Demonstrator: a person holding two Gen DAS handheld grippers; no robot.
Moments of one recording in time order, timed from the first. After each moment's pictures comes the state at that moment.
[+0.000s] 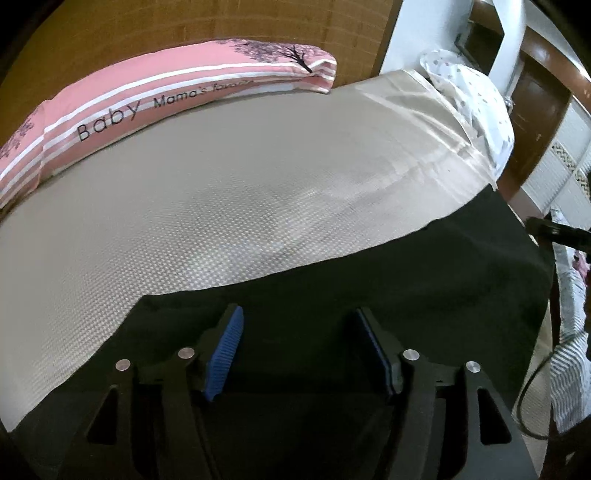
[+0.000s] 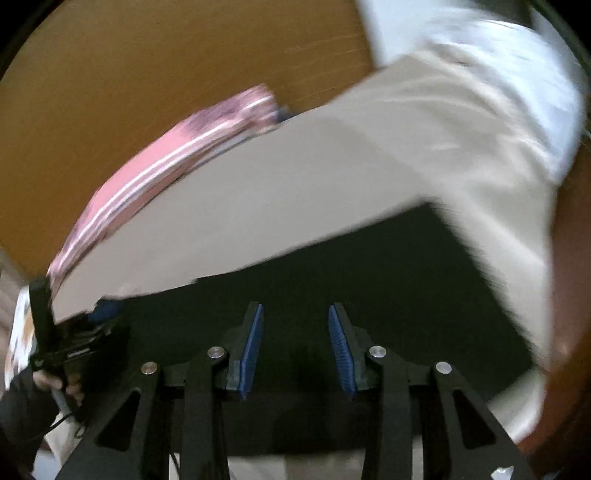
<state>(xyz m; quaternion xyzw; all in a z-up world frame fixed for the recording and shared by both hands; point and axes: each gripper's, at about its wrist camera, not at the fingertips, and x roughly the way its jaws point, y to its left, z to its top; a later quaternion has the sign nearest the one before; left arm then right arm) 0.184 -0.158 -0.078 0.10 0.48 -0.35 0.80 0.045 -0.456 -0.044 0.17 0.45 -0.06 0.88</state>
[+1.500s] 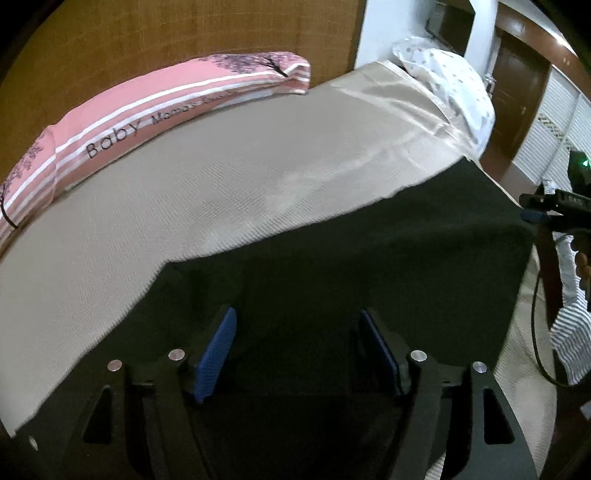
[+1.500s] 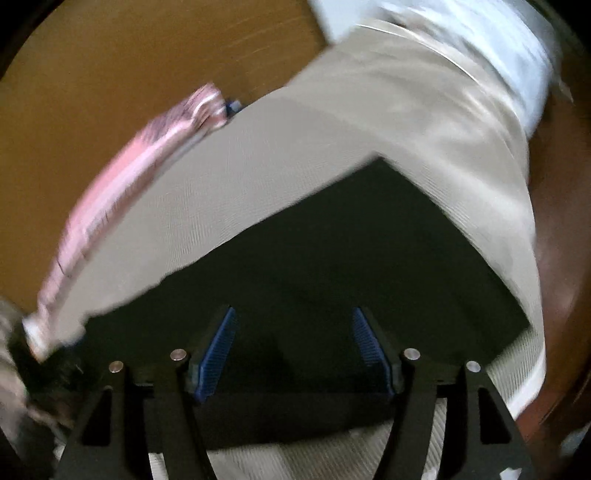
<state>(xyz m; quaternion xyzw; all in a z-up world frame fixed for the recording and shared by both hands) 0.136 -0.135 -0.055 0.15 0.46 -0.38 0.79 -0.053 -0.535 -0.060 0.32 0.41 -0.16 0.84</state>
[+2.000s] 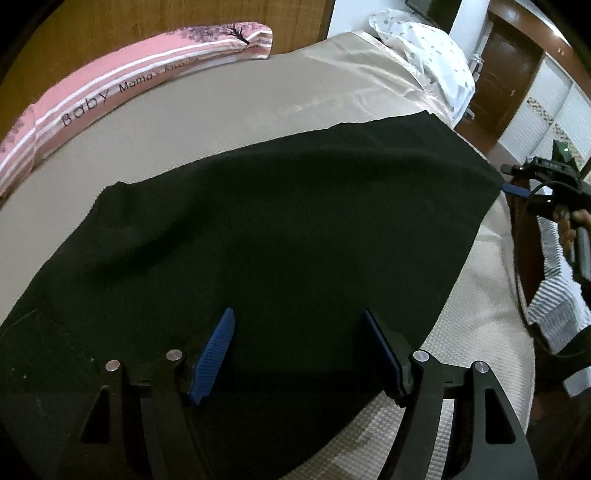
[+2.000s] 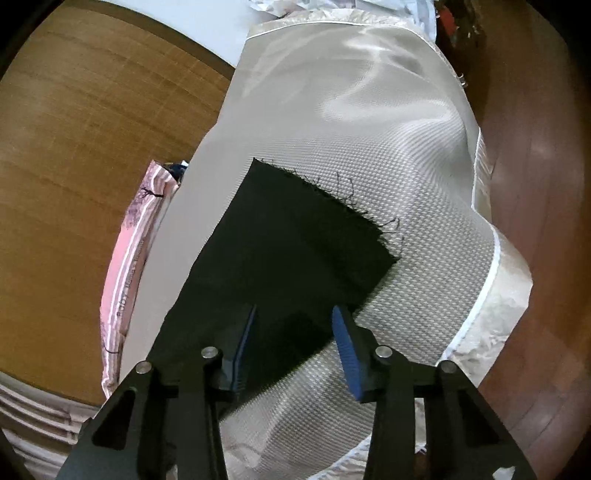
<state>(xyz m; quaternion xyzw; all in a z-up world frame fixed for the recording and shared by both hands) 0.069 -0.142 -0.065 0.16 0.50 -0.39 0.75 -0.138 -0.588 -0.089 0.46 0.35 -0.18 0.79</state>
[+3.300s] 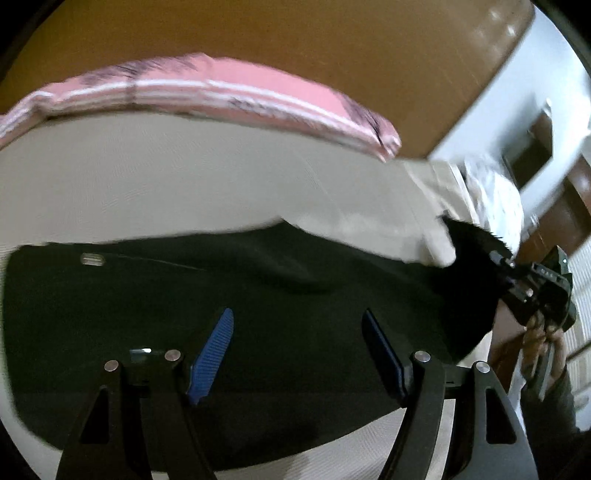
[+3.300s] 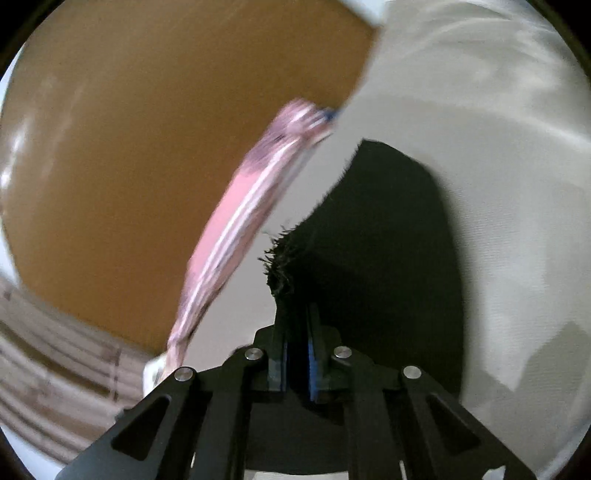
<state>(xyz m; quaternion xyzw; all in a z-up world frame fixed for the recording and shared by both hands) 0.109 0.013 0.003 -0.11 0.49 -0.25 0.83 0.039 -0.443 -0.021 0.43 0.35 0.07 0.83</state>
